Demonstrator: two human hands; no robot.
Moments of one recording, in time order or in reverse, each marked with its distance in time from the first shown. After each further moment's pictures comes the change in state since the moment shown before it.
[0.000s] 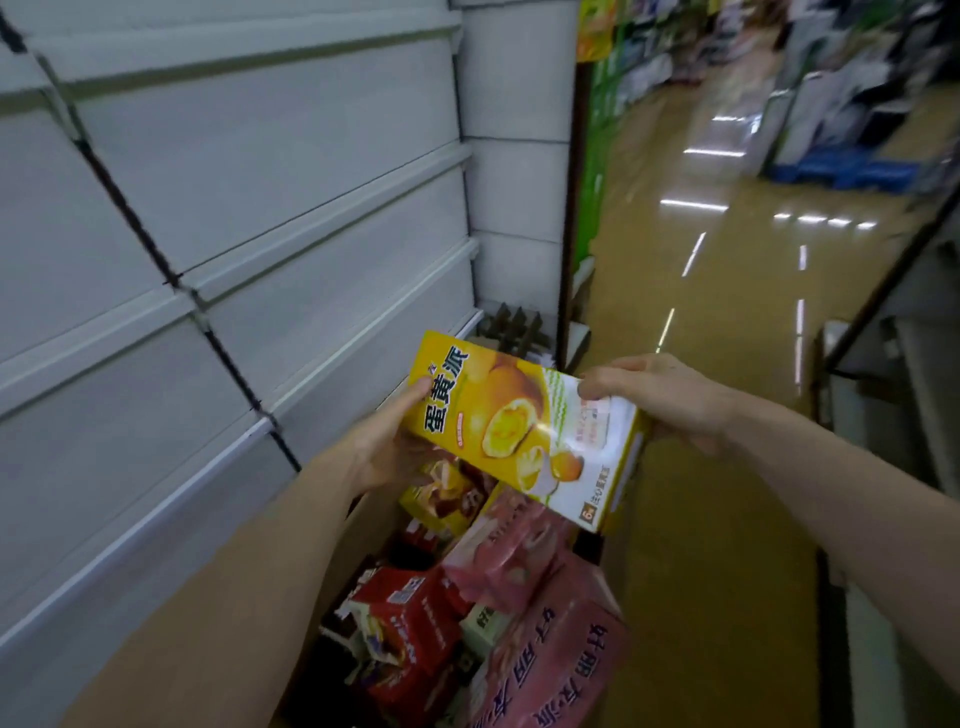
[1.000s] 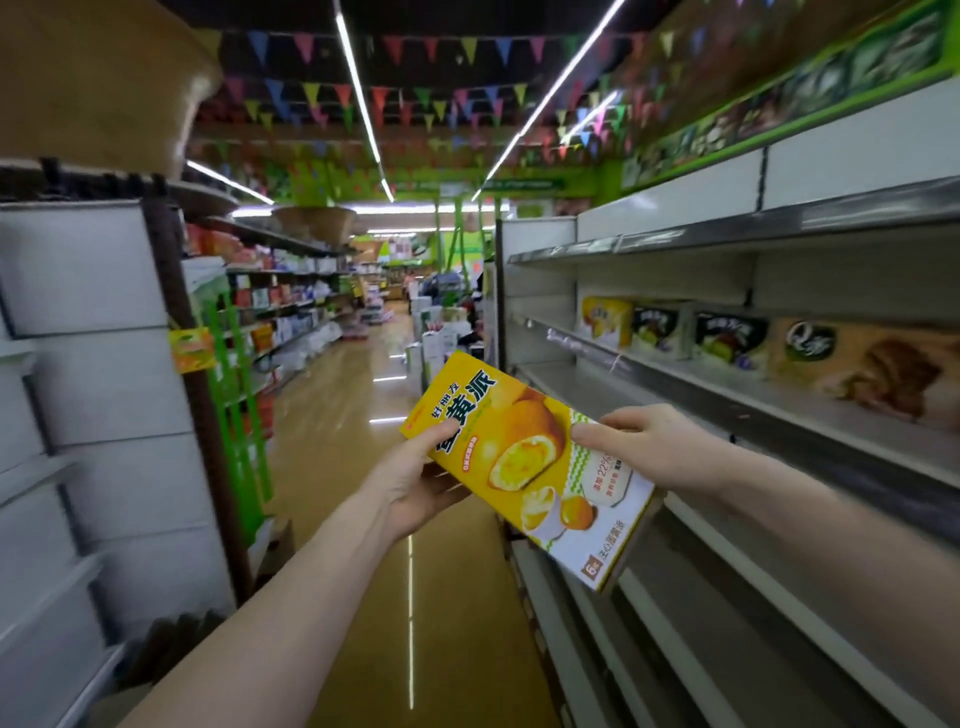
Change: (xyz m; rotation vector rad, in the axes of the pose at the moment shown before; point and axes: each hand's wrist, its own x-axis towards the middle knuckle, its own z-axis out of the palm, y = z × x) left_hand -0.115 0.119 0.455 -0.022 -0.752 0.379; right_hand -0.262 0.038 -0.298 -0.133 0.863 -0.002
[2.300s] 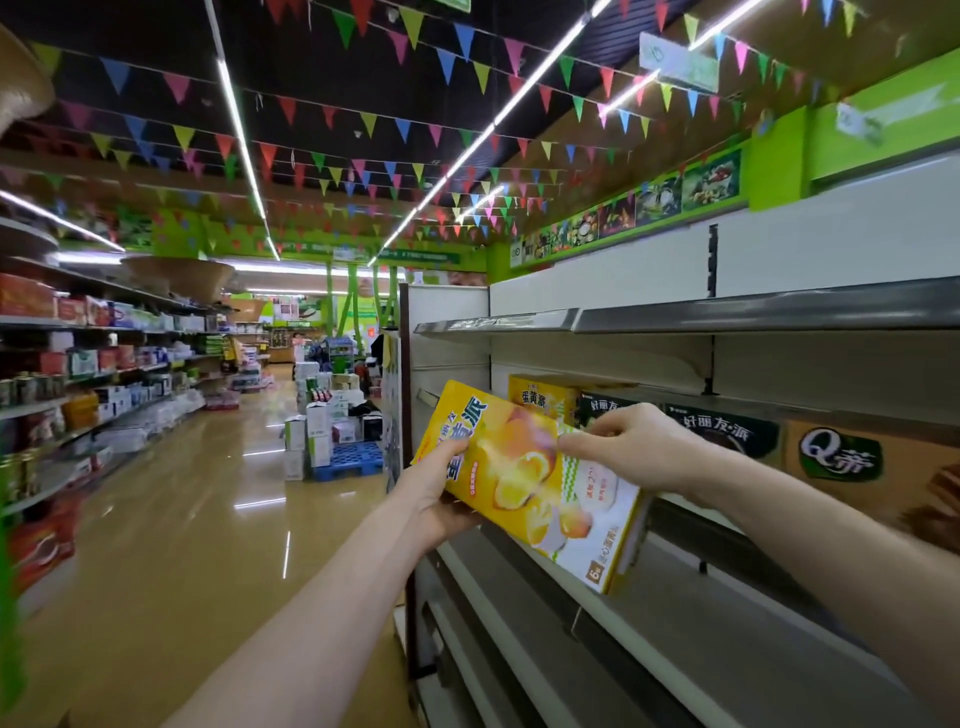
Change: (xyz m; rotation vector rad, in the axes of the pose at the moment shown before) left_hand 0.282 0.042 0.099 -0.085 -0.207 -0.140; right_hand 0.232 0.005 -0.060 -0.254 0.289 0.127
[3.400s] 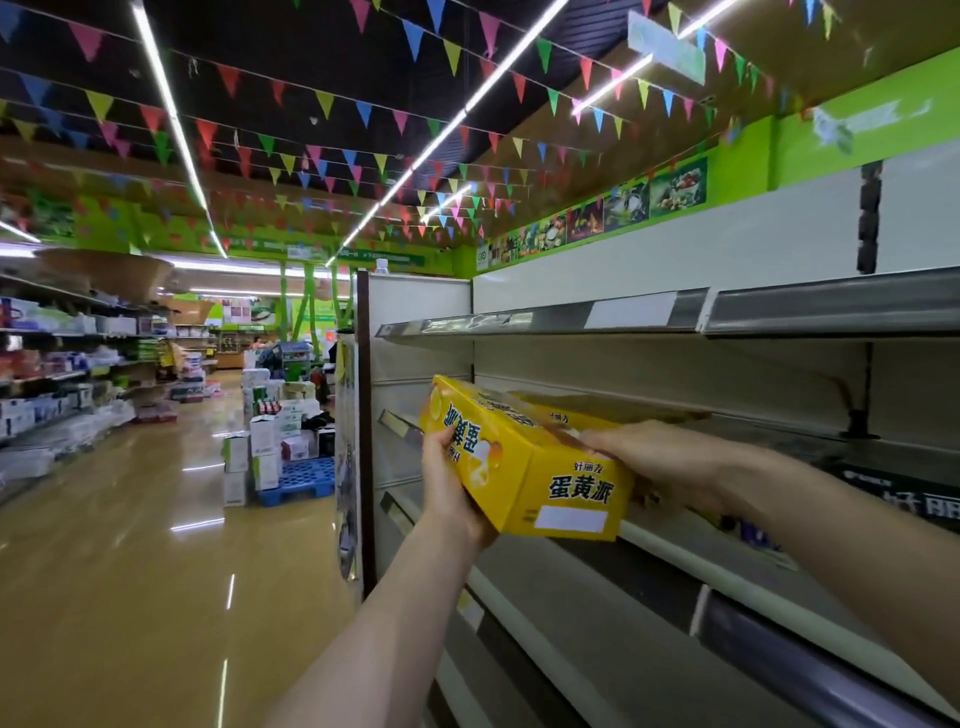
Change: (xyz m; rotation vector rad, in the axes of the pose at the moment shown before) left_hand 0.299 0.031 0.014 -0.332 -0.301 -0.027; right_hand 0.289 0.044 0.054 0.220 -0.123 0.262
